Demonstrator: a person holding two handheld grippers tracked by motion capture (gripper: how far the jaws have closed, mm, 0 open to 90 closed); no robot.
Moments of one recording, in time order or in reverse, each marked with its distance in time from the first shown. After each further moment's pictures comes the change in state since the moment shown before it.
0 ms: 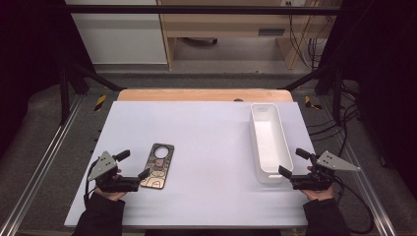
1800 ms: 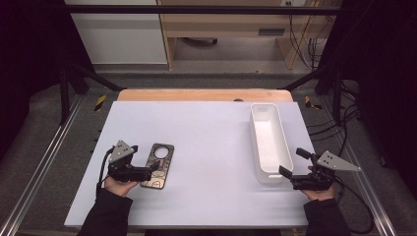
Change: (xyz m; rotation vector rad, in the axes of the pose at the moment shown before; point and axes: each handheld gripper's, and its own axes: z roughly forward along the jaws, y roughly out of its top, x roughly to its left) left arm -0.012 0.030 0.034 0.200 0.083 -0.045; right arm 0.001 0.002 -0.001 -0.002 0.001 -0.013
